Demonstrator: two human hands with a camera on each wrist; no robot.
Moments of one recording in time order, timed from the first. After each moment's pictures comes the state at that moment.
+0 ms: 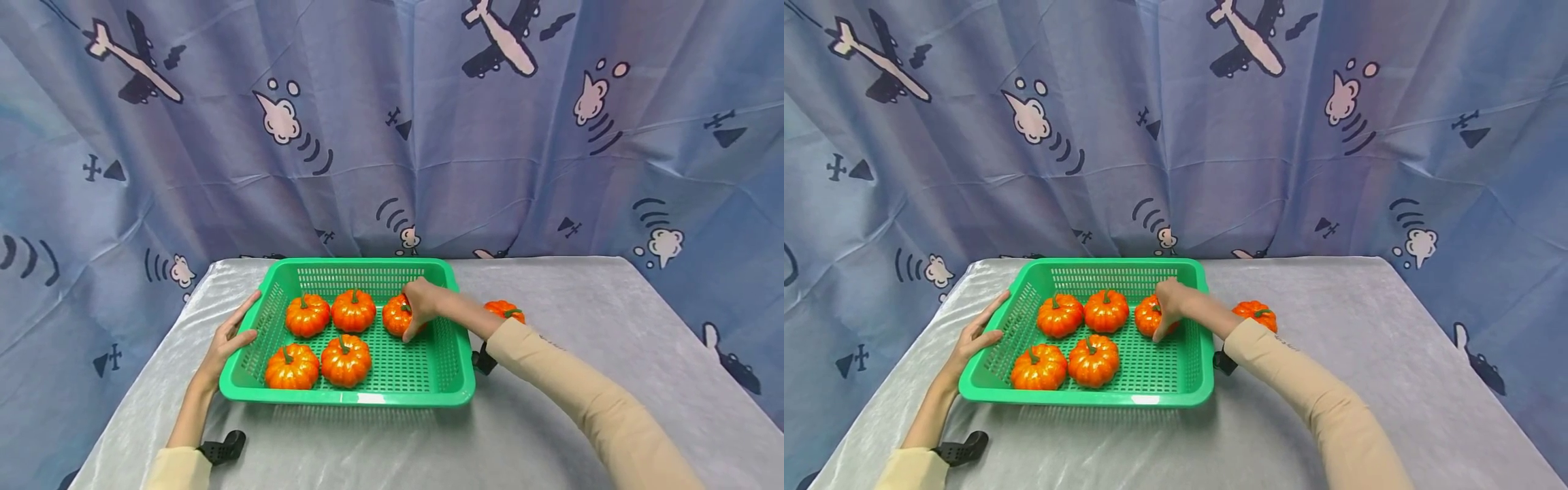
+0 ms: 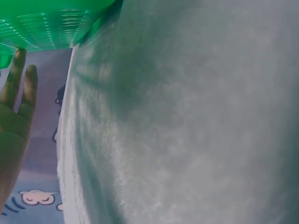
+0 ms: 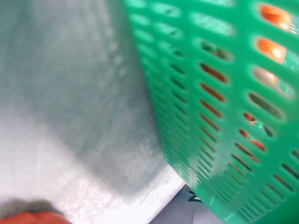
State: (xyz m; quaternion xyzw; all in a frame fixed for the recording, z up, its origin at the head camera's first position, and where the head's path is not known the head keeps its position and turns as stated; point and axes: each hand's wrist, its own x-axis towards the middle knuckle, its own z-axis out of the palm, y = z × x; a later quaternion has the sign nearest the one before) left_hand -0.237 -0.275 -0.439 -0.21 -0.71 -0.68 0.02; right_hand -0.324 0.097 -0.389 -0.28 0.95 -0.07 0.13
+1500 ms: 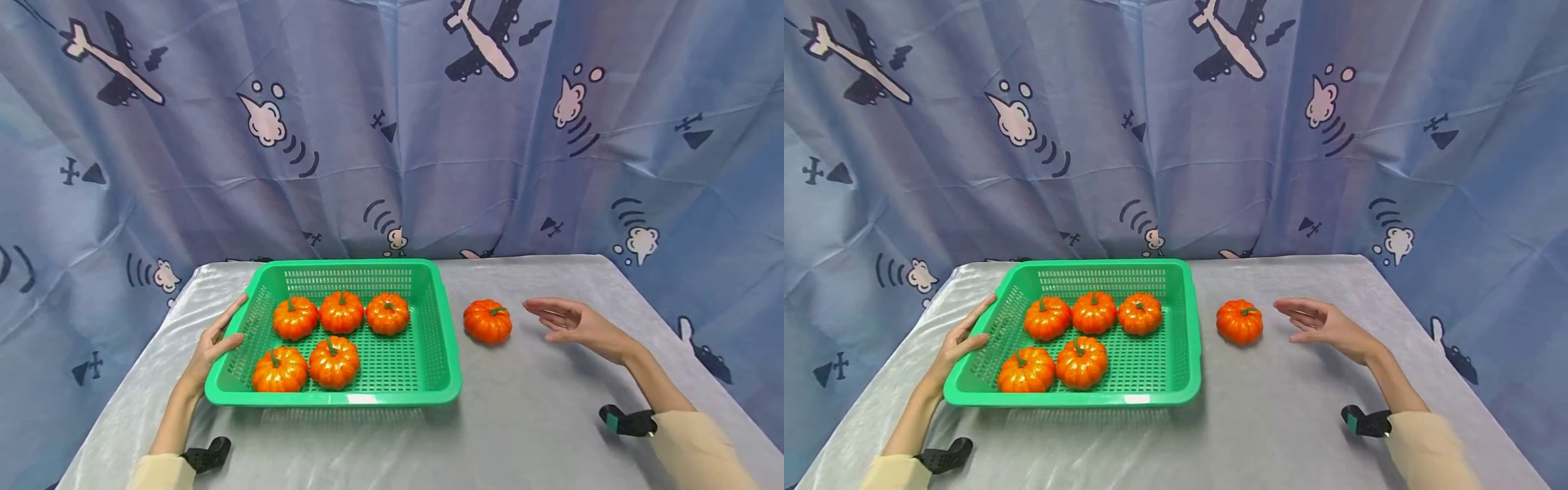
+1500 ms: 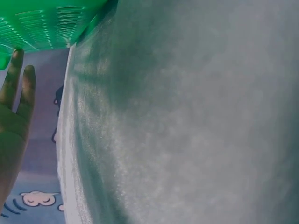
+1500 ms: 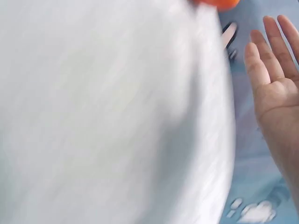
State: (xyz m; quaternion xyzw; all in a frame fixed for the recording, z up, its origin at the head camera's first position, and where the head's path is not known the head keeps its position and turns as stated) left_hand -0.233 -0.277 -0.437 -0.20 -0.71 -0.68 0.00; right_hand -0.241 0.369 -0.424 -0.25 0.73 -0.62 0.16
